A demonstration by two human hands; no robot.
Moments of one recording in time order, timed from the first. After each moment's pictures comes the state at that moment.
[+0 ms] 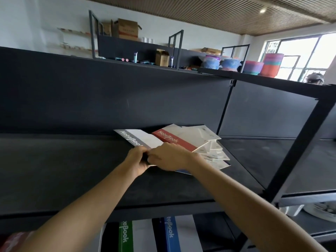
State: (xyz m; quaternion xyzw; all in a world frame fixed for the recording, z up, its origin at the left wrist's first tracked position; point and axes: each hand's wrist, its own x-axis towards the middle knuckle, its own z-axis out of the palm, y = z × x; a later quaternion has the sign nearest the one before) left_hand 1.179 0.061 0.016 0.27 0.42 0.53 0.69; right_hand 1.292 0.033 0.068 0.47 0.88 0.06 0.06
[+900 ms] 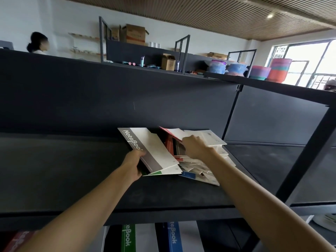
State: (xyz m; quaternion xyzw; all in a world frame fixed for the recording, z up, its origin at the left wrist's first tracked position) left_hand 1.162 0.062 0.007 0.24 0.47 0.54 0.65; right_hand 1.340 0.087 0.063 0.62 0.77 0.14 0.07
